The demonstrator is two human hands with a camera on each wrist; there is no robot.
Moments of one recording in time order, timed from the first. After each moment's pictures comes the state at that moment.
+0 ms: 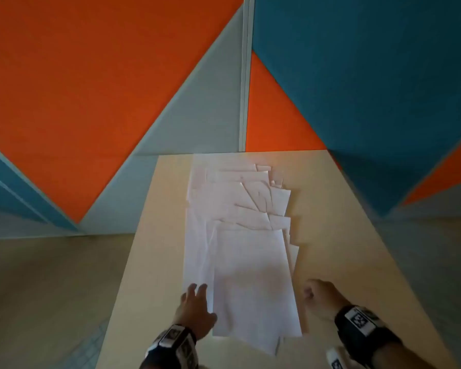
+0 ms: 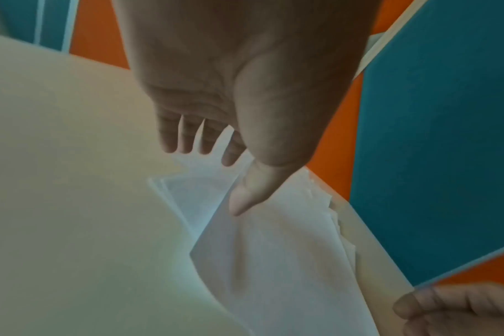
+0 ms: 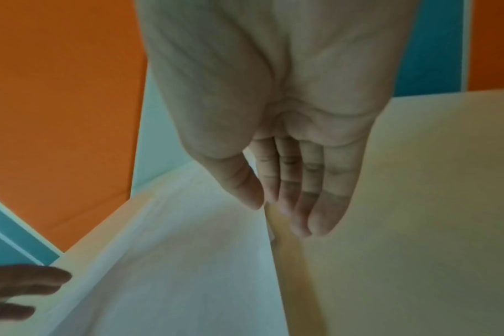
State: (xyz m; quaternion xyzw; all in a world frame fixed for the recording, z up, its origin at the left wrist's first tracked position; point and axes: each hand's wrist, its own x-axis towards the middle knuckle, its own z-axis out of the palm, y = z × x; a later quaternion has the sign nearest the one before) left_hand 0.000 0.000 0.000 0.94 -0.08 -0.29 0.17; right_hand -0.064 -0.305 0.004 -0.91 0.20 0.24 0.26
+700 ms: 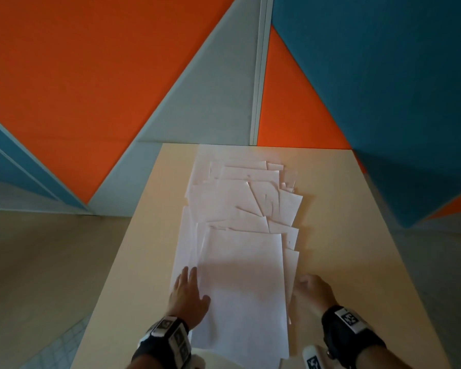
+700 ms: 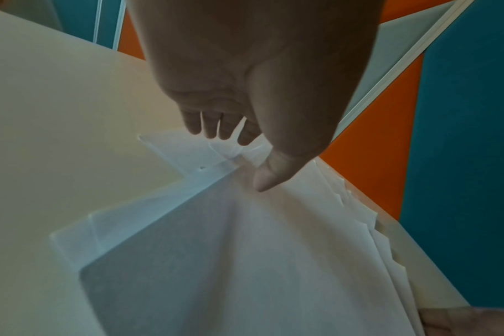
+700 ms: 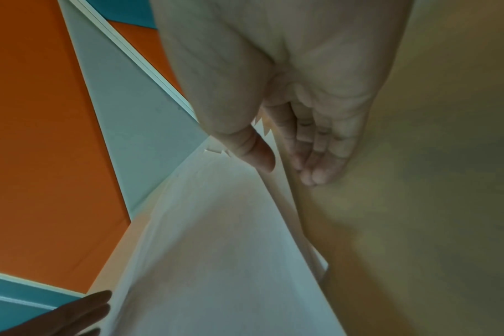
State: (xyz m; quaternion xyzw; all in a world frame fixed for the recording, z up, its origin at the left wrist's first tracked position) left_hand 0.052 -0.036 -0.020 0.95 0.01 -0.25 0.20; right_hand 0.013 -0.325 -0.017 -0.85 0.31 0.21 0.36
